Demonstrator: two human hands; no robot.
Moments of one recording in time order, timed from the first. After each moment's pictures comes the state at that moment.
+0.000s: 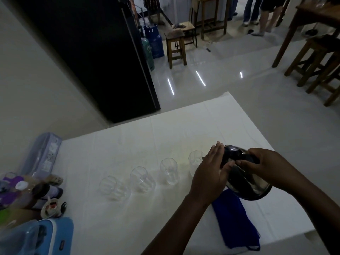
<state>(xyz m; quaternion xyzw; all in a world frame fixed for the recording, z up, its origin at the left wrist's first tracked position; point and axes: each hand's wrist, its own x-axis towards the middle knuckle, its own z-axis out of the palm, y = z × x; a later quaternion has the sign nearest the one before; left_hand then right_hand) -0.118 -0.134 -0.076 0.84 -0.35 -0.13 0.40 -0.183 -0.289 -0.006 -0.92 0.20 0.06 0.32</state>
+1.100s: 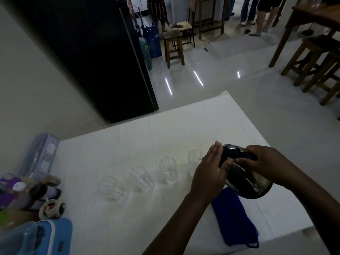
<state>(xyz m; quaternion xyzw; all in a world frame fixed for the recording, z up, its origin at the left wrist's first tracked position) -0.120 -0.133 -0.075 0.83 -0.33 -0.14 0.42 -0.181 -0.286 0.004 -0.92 0.20 0.07 0.32</state>
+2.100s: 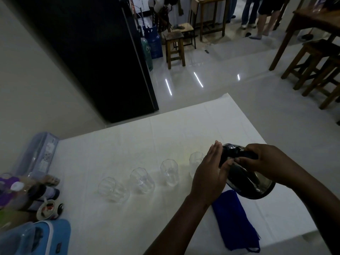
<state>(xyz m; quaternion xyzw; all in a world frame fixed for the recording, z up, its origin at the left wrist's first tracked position) -0.114 -0.131 -0.071 0.83 -0.32 -0.14 0.44 -0.168 -0.280 0.019 -0.94 0.18 0.08 0.29</state>
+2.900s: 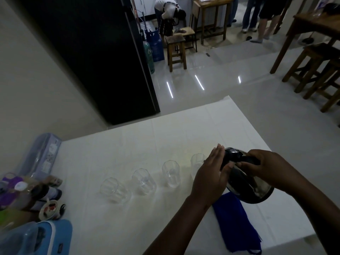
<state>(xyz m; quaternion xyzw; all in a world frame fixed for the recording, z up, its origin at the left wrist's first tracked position) -0.114 -0.127 -0.075 0.83 -0.34 -0.13 0.43 -0.178 -0.283 0.000 -0.93 0.20 0.05 0.31</state>
